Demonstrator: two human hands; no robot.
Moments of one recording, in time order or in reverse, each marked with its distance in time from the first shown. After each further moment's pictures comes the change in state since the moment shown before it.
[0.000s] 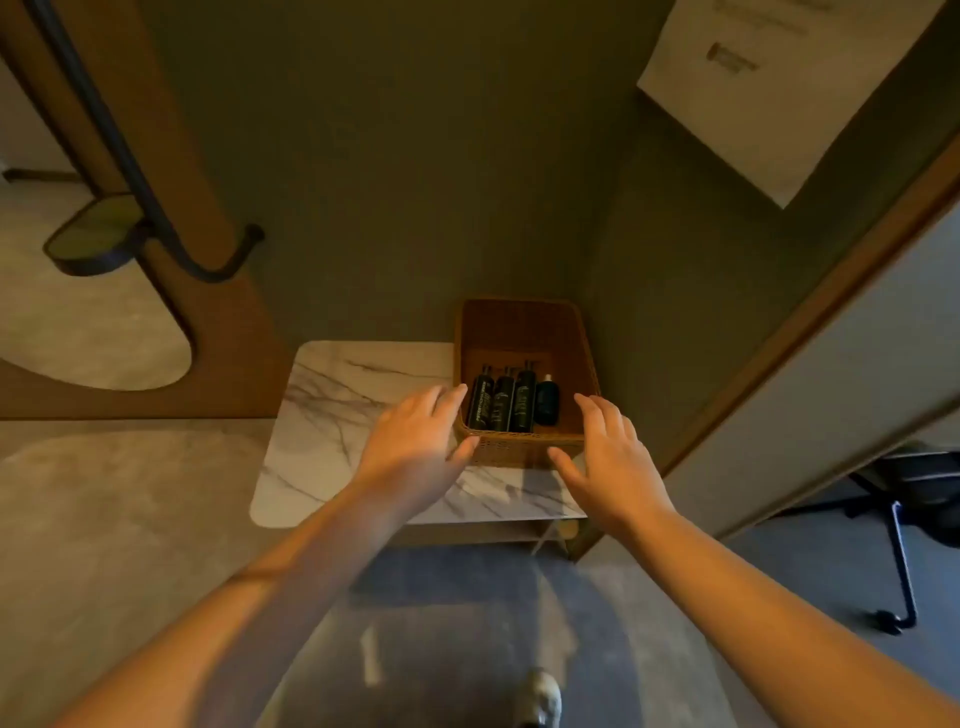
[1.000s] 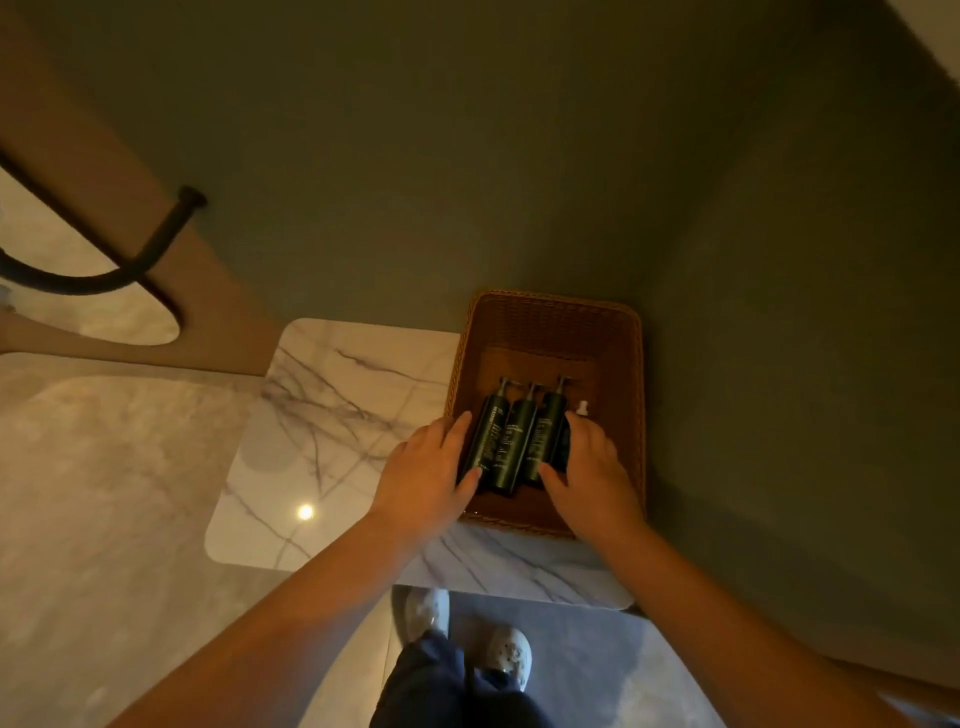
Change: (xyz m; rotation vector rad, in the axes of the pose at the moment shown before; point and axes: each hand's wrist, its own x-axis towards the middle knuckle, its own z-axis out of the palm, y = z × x) left_hand 0.251 -0.037 0.152 -0.044 -0.223 -0.232; right_hand 0.285 0.118 0.114 0.200 -0.313 0.049
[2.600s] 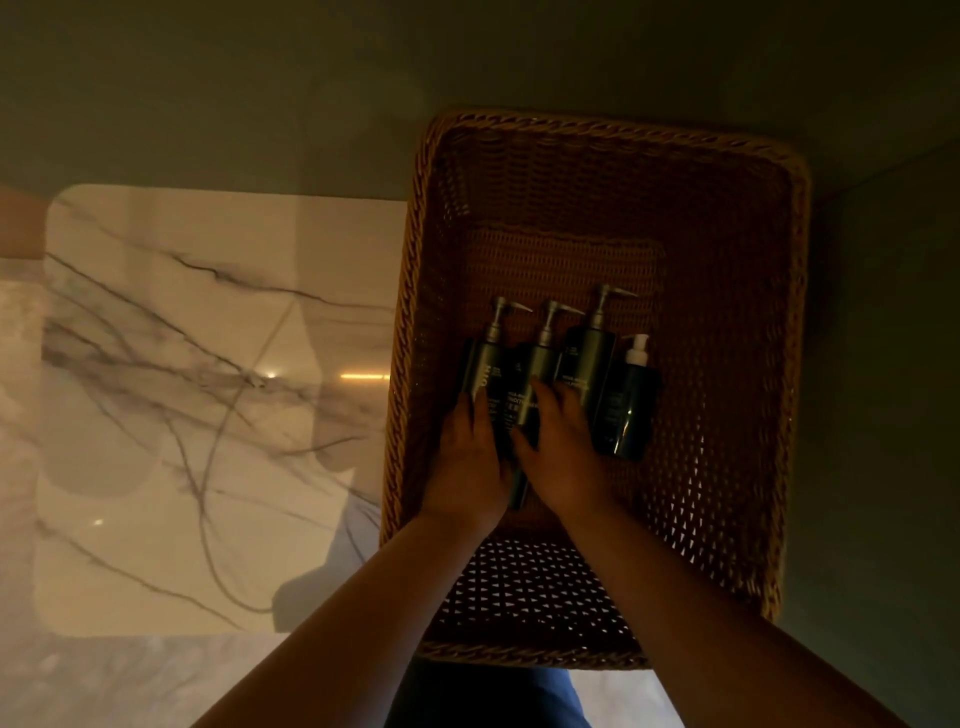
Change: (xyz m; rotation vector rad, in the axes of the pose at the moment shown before) left_hand 0.180 -0.057 0.260 -0.379 -0.403 -0.267; right_hand 0.202 0.102 0.216 0.228 -0.158 0.216
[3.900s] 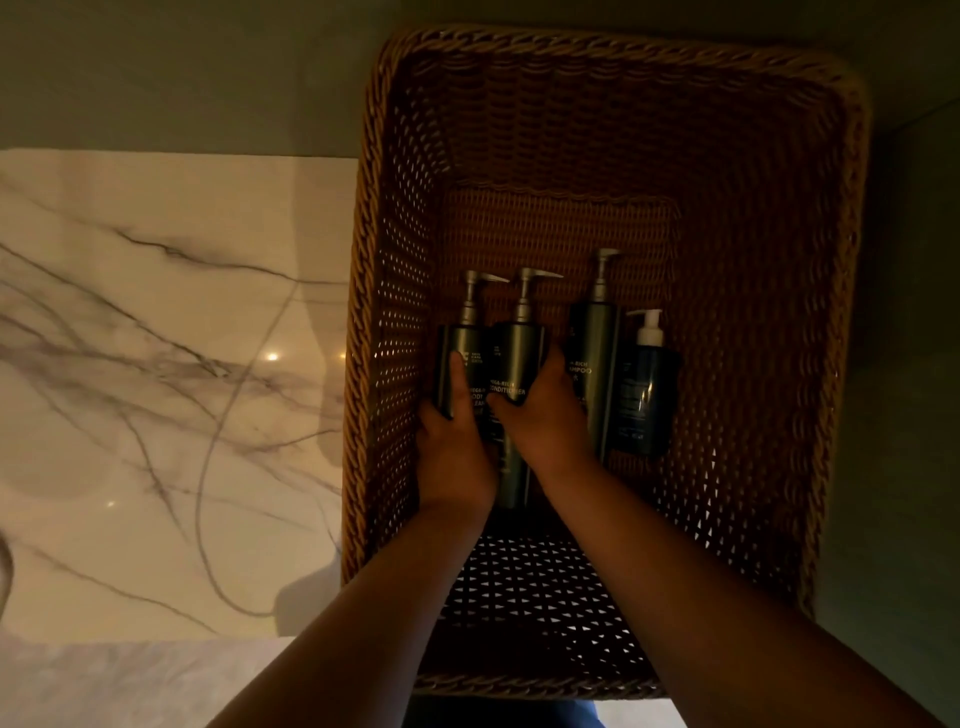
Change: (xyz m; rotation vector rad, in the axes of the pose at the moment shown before) left_hand 0.025 -0.007 0.033 0.113 0.171 -0.204; right_hand 0.040 0.009 0.018 0.278 -0.008 0.265
